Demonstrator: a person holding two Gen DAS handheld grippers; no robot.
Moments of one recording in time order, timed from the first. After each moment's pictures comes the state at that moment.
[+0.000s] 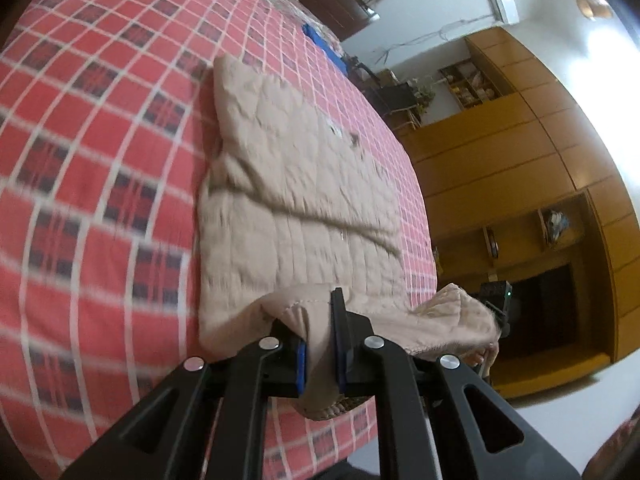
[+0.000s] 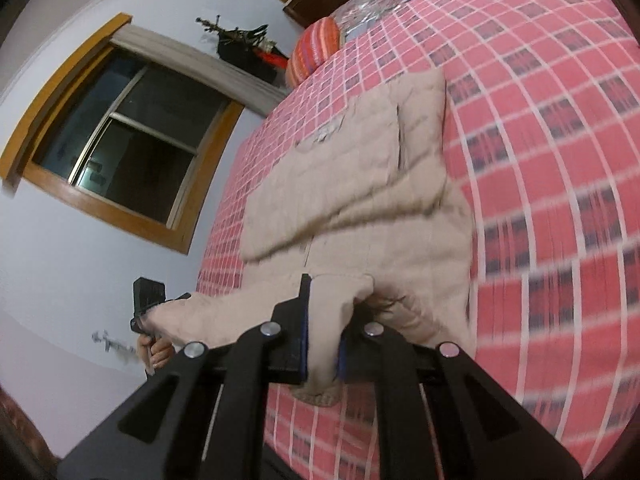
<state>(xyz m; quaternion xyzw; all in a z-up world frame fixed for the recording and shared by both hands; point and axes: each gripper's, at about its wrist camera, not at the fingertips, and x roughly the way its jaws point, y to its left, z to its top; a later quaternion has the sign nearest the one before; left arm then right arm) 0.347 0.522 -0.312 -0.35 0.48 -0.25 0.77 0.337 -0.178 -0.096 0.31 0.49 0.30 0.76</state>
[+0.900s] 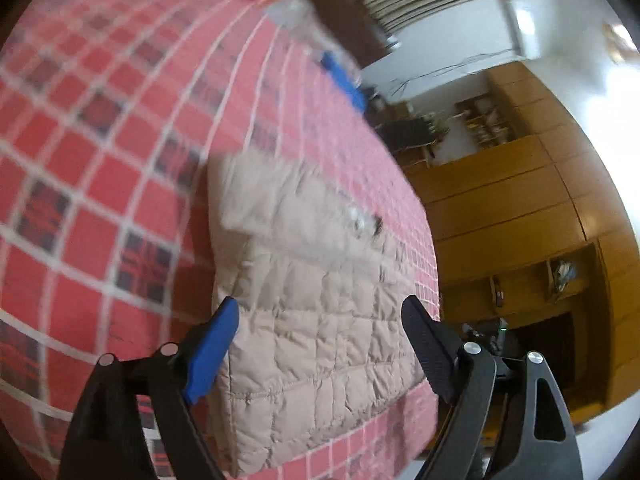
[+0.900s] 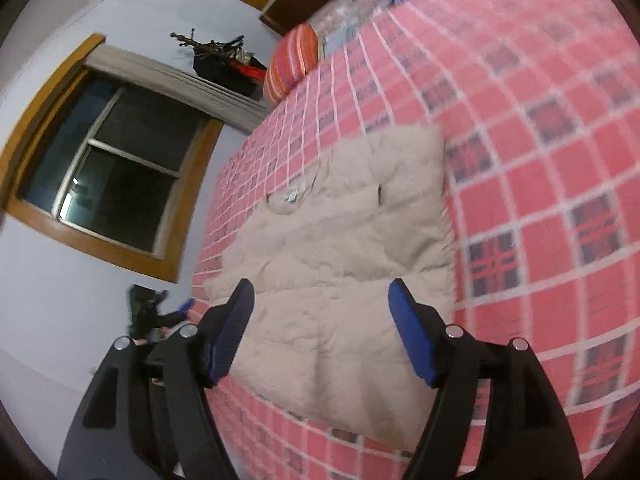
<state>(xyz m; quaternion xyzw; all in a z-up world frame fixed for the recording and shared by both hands) 0.458 0.545 -0.297 -0.35 0.43 -0.22 0.80 0.445 -0.189 -0.101 0.31 0.49 0.27 0.77</state>
